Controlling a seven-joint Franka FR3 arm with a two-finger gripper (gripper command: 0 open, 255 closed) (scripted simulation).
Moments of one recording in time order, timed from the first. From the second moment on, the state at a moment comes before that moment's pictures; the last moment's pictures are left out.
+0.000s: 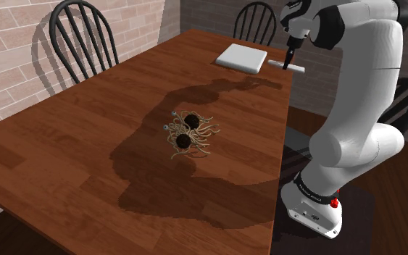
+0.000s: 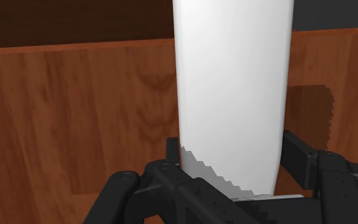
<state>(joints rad) -0.61 0.53 -0.47 -1.43 0.23 1.91 -1.40</state>
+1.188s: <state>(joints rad) -0.62 0.59 -0.45 -1.52 0.27 2.06 -1.42</state>
